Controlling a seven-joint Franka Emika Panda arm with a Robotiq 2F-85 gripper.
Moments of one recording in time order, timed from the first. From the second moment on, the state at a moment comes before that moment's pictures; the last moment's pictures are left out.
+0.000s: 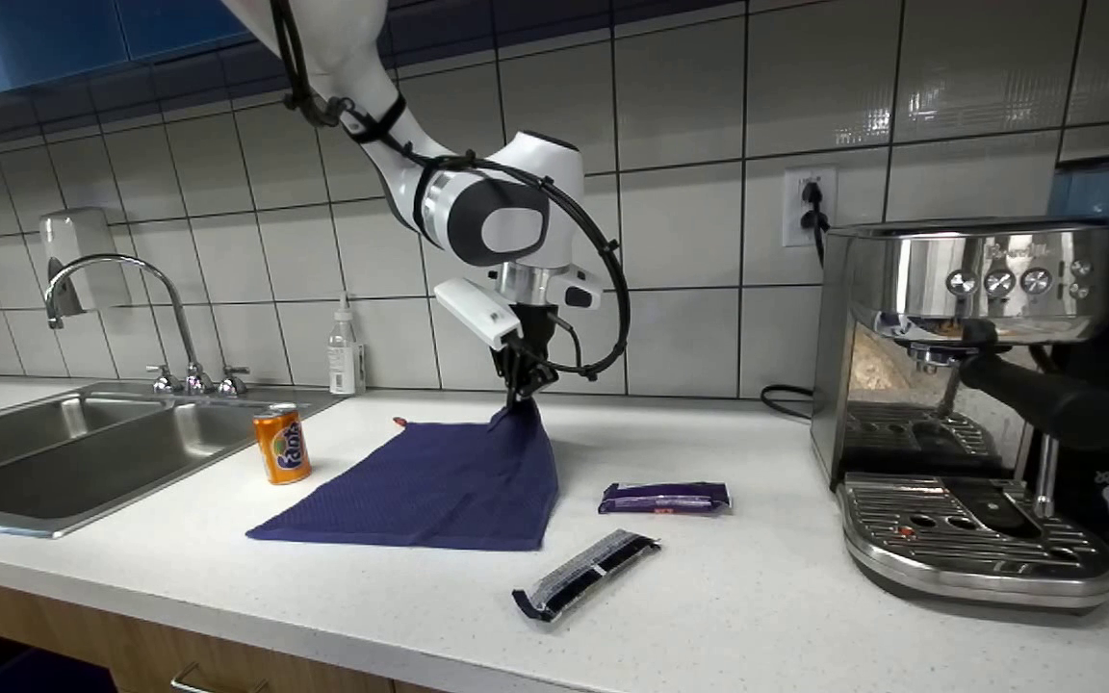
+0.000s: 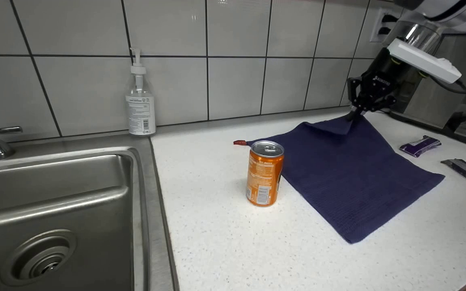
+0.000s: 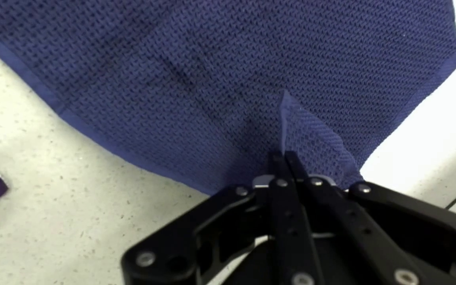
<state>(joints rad) -0.25 0.37 -0.03 -1.99 0.51 2.44 -0.06</state>
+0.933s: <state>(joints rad) -0.18 0.24 -0.02 -2.16 0.63 2.38 -0.05</state>
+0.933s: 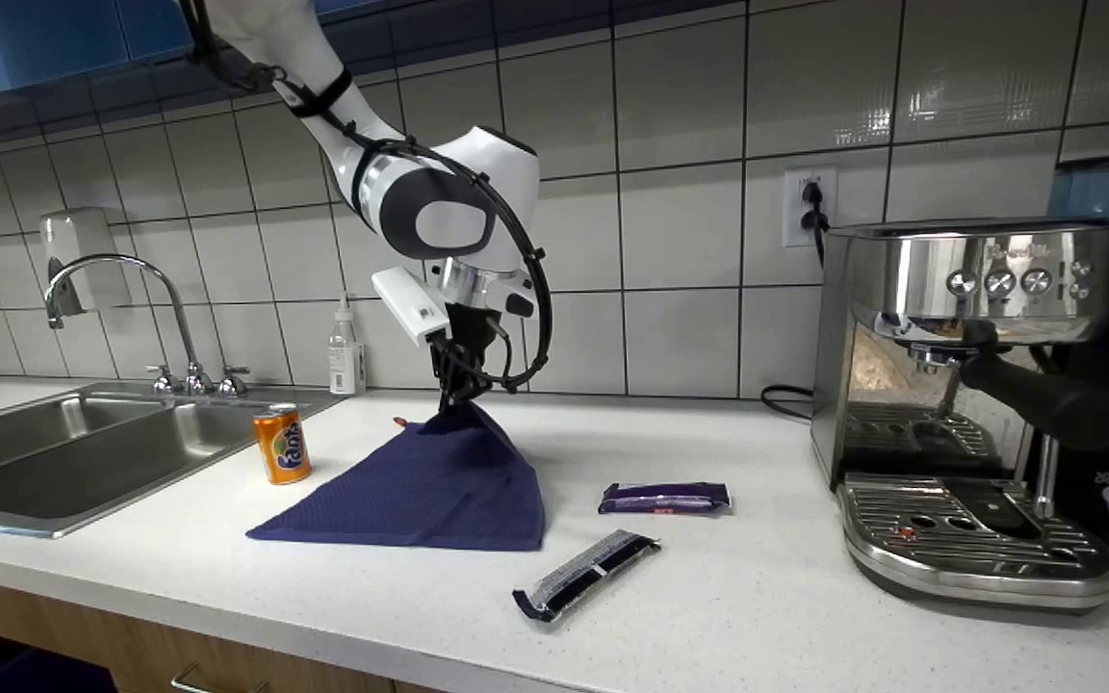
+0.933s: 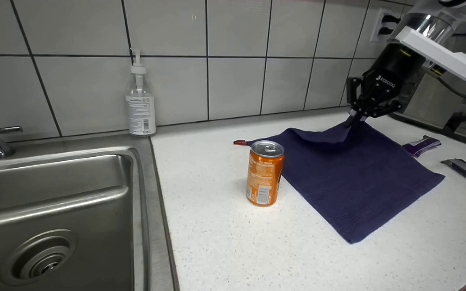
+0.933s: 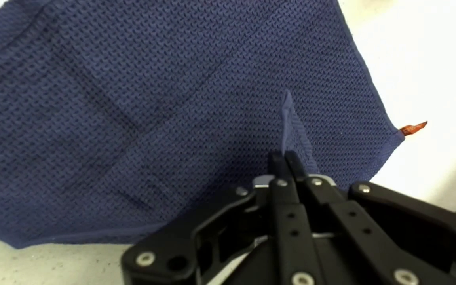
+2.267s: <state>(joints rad) -0.12 0.08 -0.02 -2.30 0.77 2.25 -0.05</state>
